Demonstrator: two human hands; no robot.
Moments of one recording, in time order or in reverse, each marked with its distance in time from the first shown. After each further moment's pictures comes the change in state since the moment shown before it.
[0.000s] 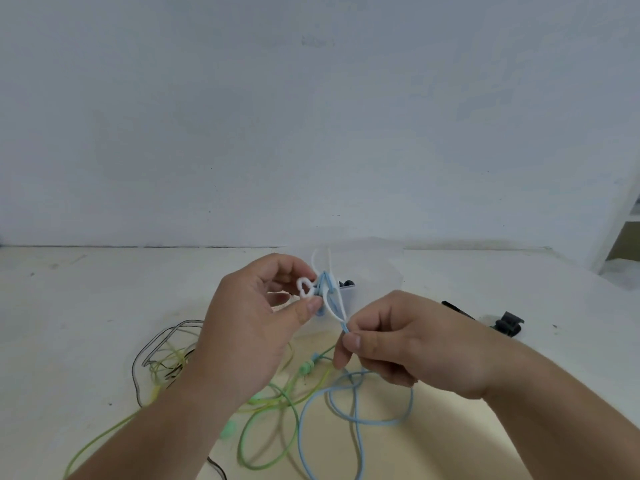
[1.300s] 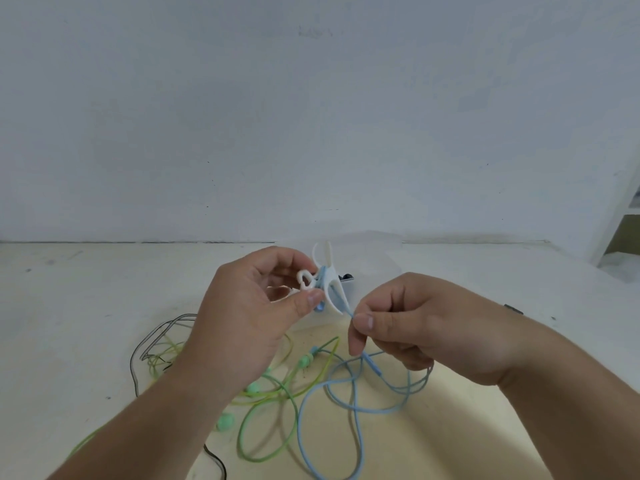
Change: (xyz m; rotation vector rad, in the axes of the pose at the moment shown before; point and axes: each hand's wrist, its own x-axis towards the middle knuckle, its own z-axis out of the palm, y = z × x) left_hand 0.000 0.006 -0.003 -0.048 -0.036 -0.044; right_hand -0.005 0.001 -0.010 0.118 -0.037 -0.041
